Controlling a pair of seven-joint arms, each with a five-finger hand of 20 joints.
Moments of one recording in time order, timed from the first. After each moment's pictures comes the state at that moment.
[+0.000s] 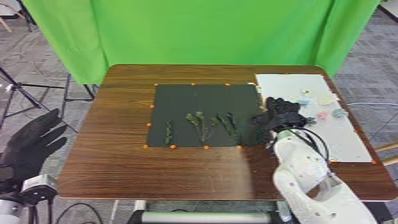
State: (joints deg) left arm 141.5 -63.9 -119.5 -127.0 47.7 2.6 4.5; right arm -92.1 -61.6 69.3 -110.7 -147.6 -8.4 36.5
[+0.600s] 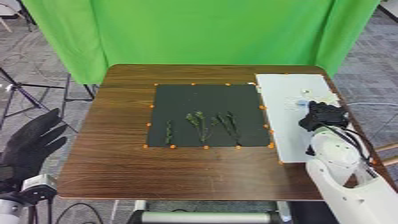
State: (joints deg) left arm 141.5 -63.7 -119.5 -127.0 47.7 2.6 4.5; right arm -92.5 -55.4 77.8 -103.1 -147.6 -16.3 38.4
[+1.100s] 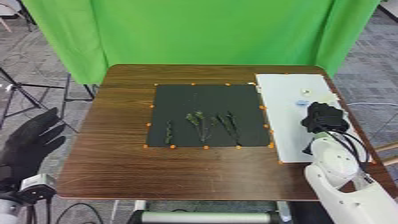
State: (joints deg) left arm 141.6 -63.6 -120.1 -127.1 47.6 2.6 4.5; right arm -93.8 -55.6 77.2 -99.4 -147.9 -1.0 36.0
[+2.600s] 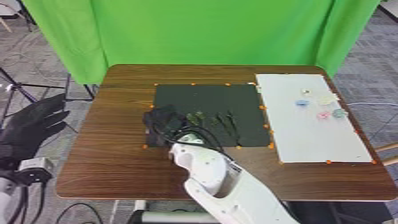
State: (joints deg) left arm 137.8 -54.6 -122.0 -125.5 47.4 1.1 -0.1; right arm -74.4 -81.9 38.9 -93.1 -156.8 -5.6 13.9
